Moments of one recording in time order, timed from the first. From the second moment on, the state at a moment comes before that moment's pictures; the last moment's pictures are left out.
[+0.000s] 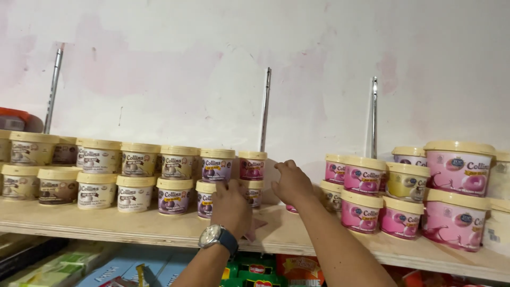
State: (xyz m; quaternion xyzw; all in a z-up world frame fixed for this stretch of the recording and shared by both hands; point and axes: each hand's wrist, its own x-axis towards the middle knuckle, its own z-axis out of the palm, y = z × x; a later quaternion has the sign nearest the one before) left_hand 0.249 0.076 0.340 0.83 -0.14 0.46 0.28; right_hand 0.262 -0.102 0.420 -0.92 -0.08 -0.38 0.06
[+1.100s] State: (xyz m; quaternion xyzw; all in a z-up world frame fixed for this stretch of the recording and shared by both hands) left_hand 0.216 0.096 0.344 0.87 -0.10 0.28 0.39; right_hand 0.283 -0.054 0.410 -0.80 -0.15 -0.57 0.12
